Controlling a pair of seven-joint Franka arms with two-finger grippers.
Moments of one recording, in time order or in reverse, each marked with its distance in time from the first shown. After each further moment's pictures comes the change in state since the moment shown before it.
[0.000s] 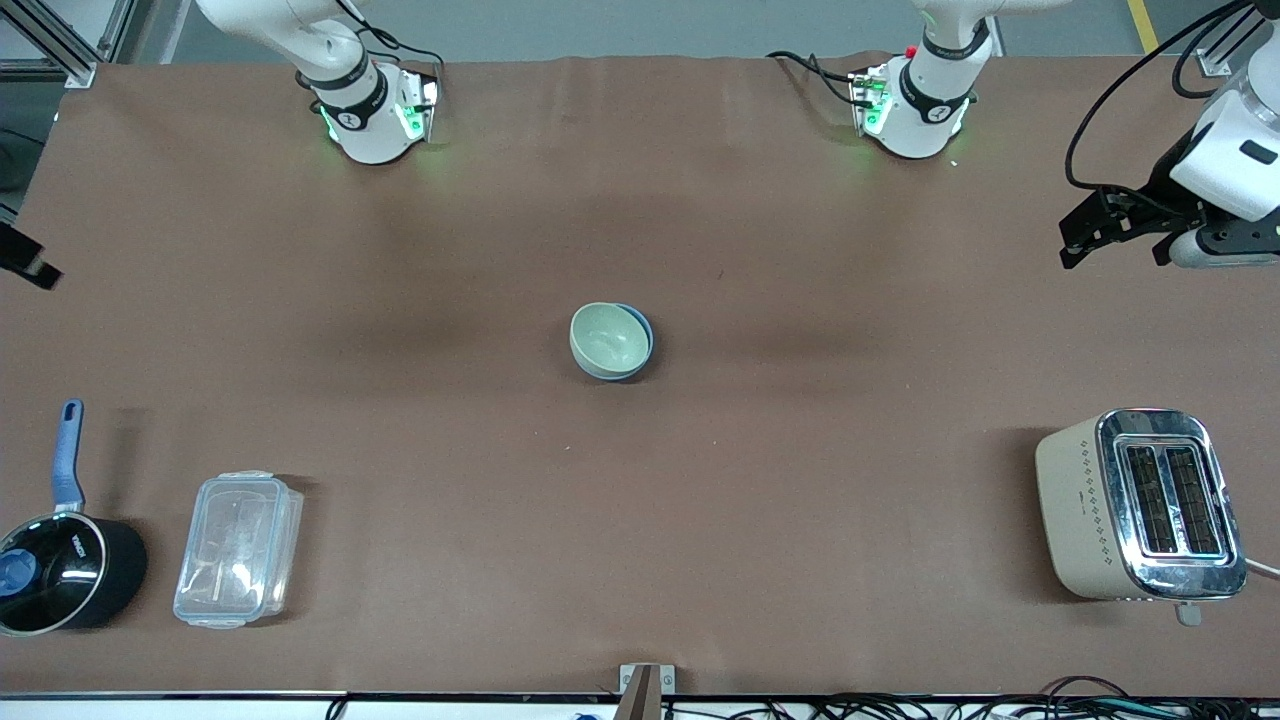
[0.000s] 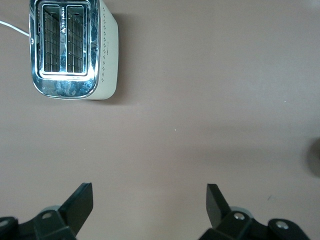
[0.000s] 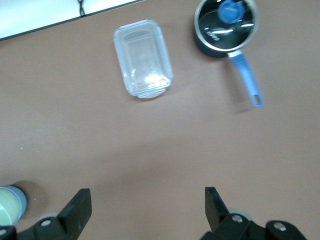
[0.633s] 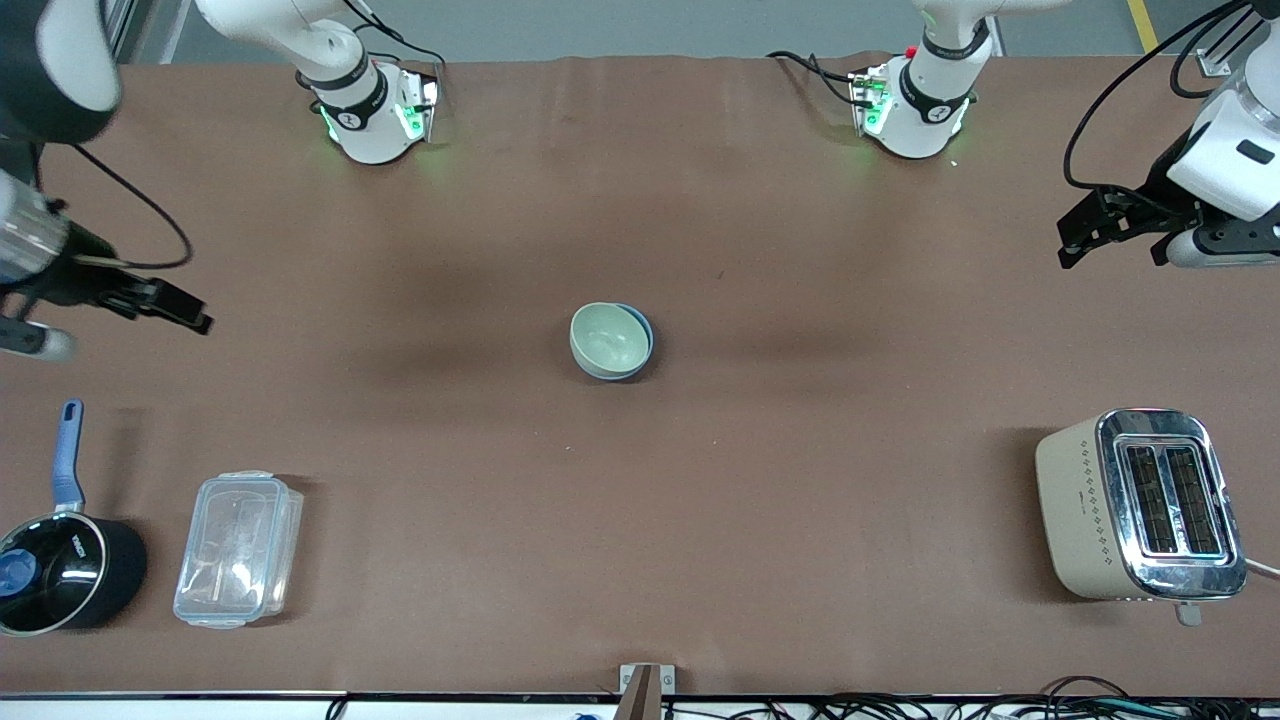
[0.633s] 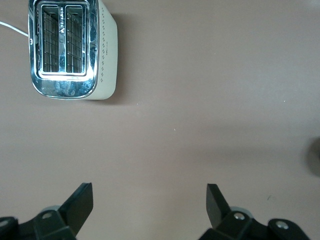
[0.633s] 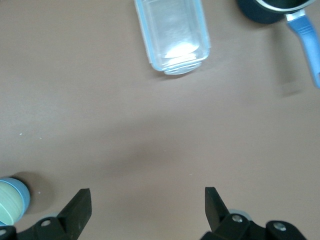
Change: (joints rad) left arm 0.000 0.000 -0.005 0.000 0.000 0.000 -0.003; right arm 0.112 0.016 -0.004 -0.251 0.038 0.177 0.076
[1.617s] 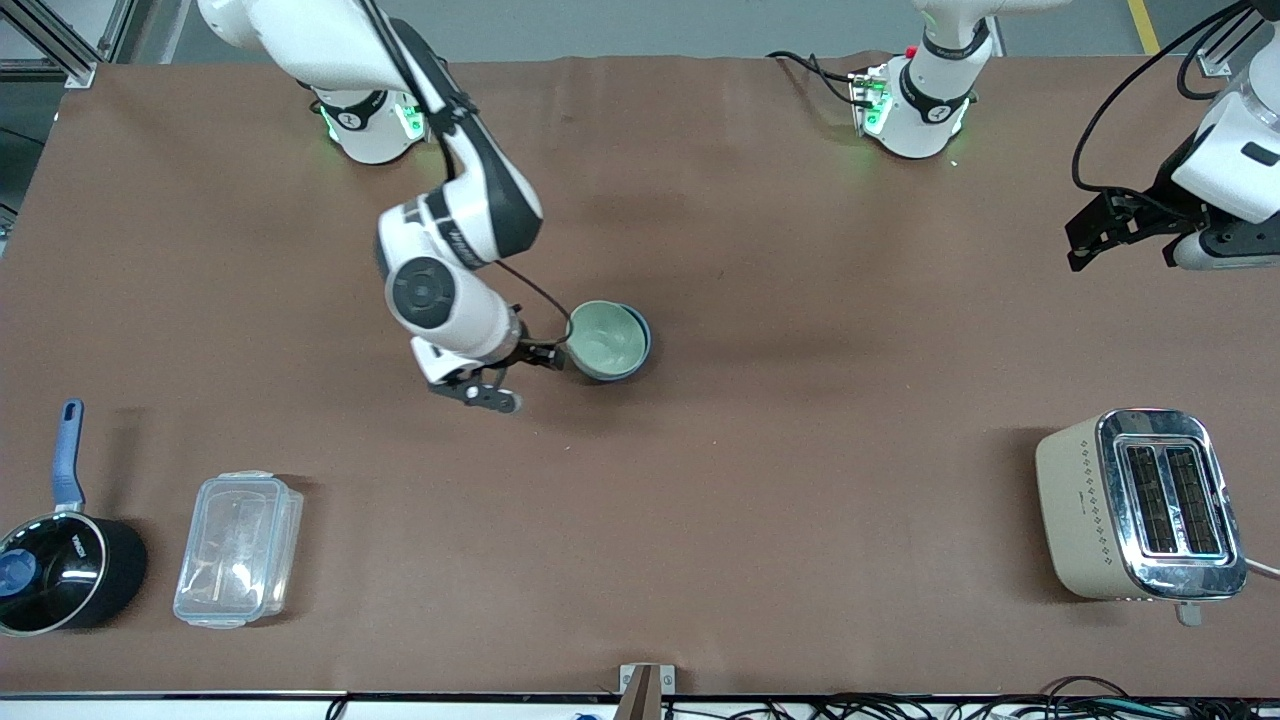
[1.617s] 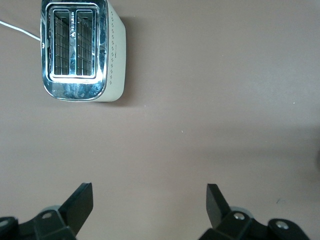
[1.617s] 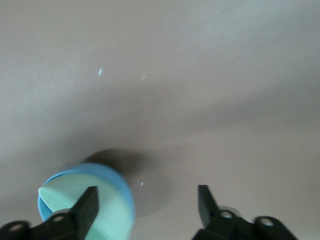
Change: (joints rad) left arm 0.001 0.002 0.000 0.008 0.033 -0.003 0.000; right arm 0.258 0.416 0.270 -0.012 0.235 0.321 0.471
